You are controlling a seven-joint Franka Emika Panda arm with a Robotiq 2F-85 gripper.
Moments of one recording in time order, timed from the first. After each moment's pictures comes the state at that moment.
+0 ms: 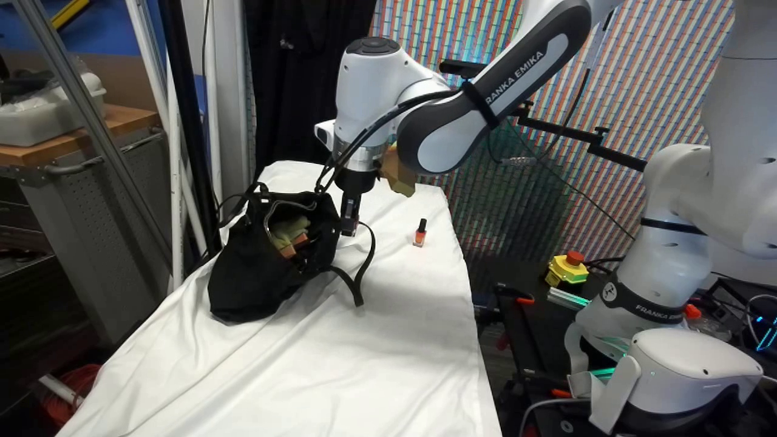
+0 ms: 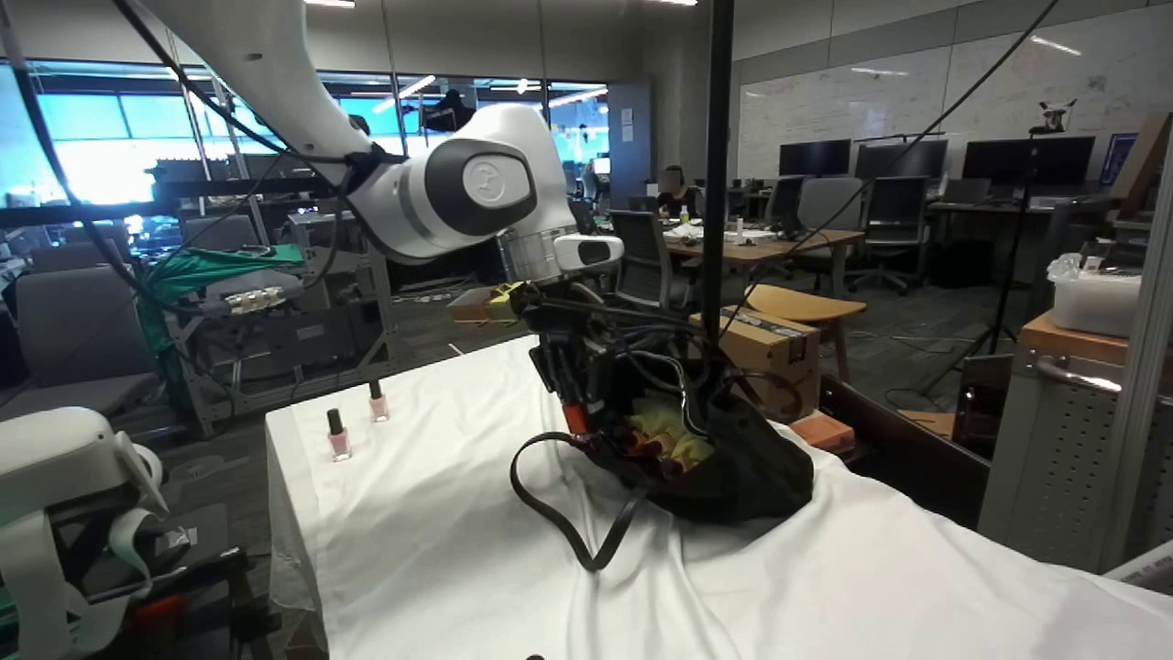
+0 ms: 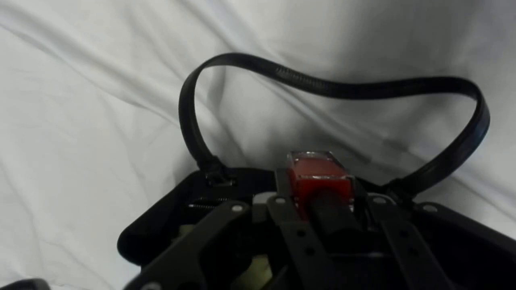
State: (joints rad) arm 0.04 0.25 -0.06 -2.15 -0.37 2.48 0.14
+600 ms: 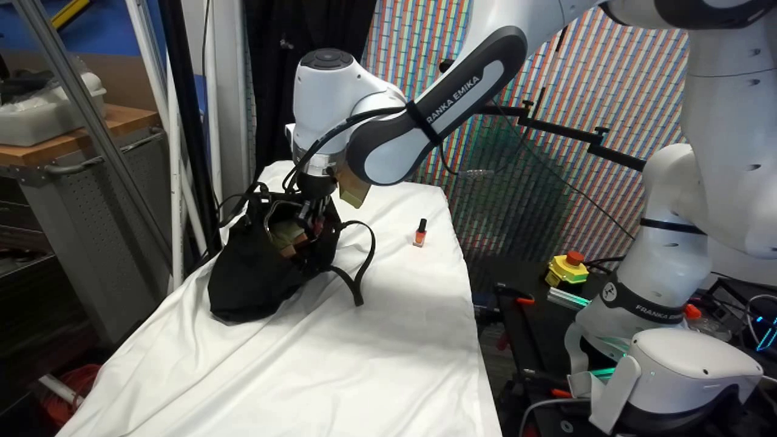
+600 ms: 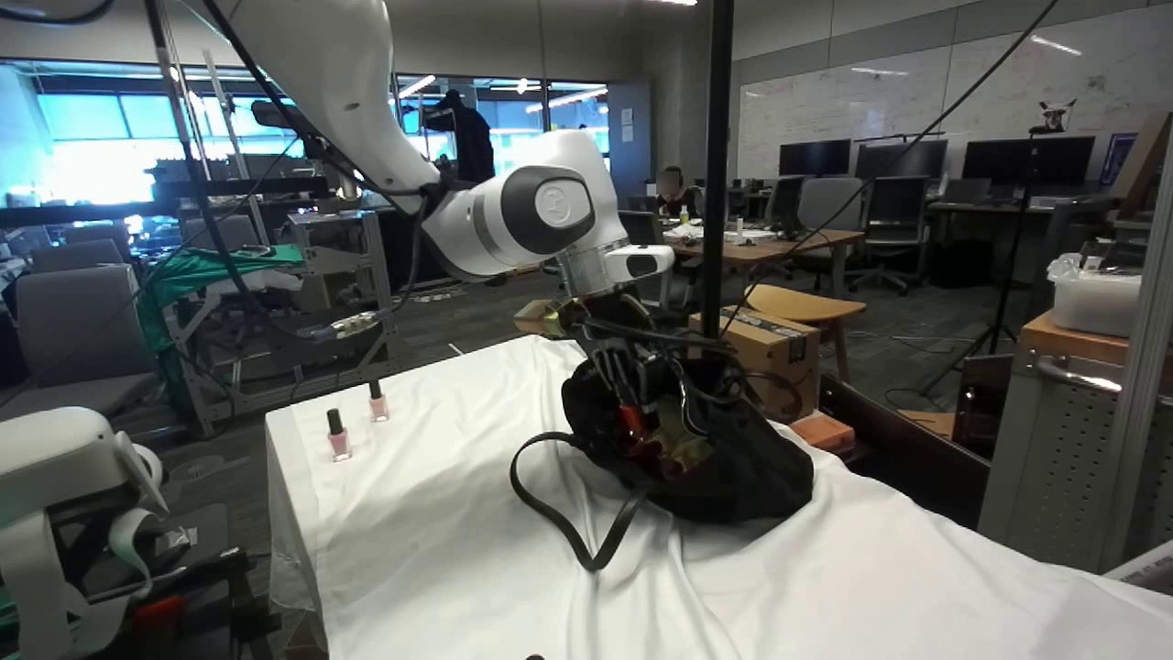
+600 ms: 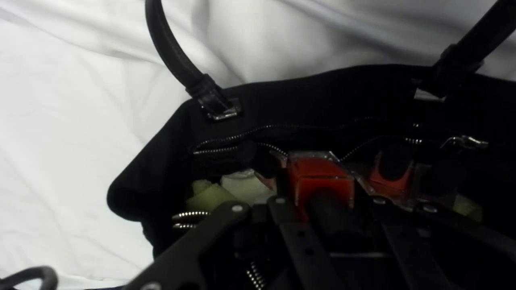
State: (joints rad) arm 0.07 0.47 -0.10 -1.90 -0.37 2.49 0.35
